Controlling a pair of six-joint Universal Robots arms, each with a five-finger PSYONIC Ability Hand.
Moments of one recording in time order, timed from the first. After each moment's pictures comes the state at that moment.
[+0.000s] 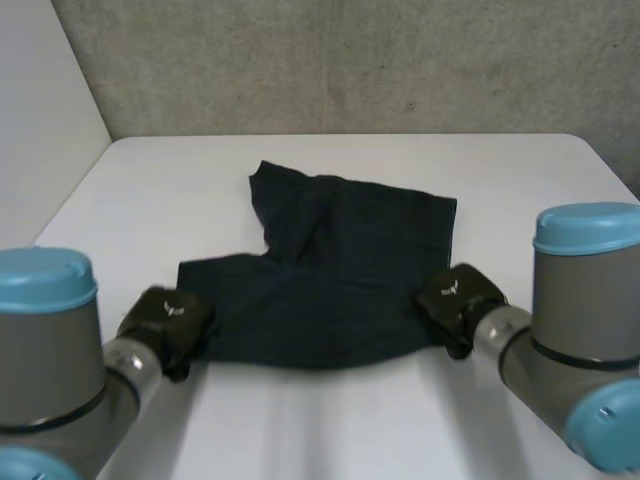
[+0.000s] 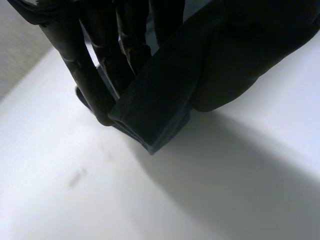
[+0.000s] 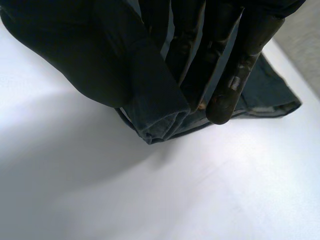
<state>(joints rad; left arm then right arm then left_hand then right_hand) 4.26 -1.81 -1.87 3.13 -1.68 3.63 2.05 -1.17 1.62 0.14 1.51 2.51 1.13 1.20 1.19 1.20 0.99 0.96 1.18 1.18 1.19 0.99</state>
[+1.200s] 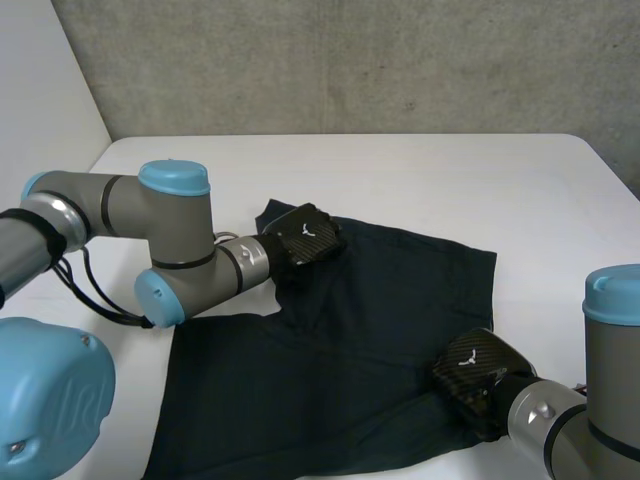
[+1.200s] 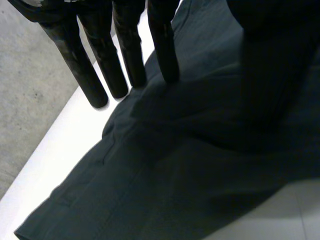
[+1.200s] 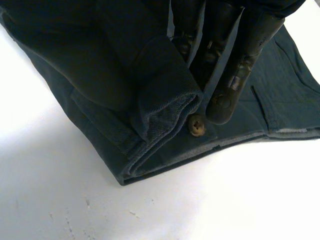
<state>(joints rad) 4.23 -2.60 -0.75 2.96 -1.04 3.89 2.03 -1.37 1.90 0.18 1.46 2.43 0.55 0.54 0.52 0.52 0.35 0.97 1.18 1.18 1.19 0.99</state>
